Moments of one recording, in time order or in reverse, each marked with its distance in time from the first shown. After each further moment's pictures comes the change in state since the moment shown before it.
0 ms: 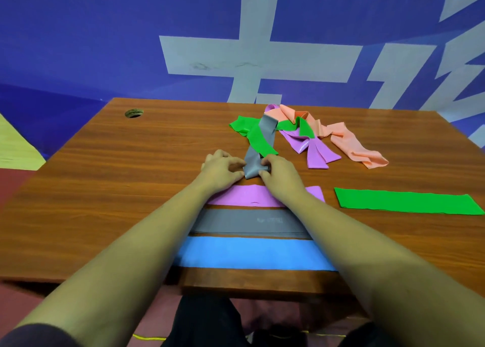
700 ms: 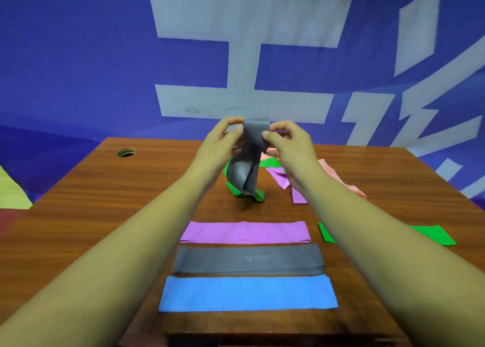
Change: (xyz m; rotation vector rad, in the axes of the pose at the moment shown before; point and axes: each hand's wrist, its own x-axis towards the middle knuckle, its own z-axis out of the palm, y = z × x) left_hand -0.003 0.107 -0.105 -1.062 0.199 0.246; right_hand 0.023 -0.073 -0.128 0.879 0.286 0.013
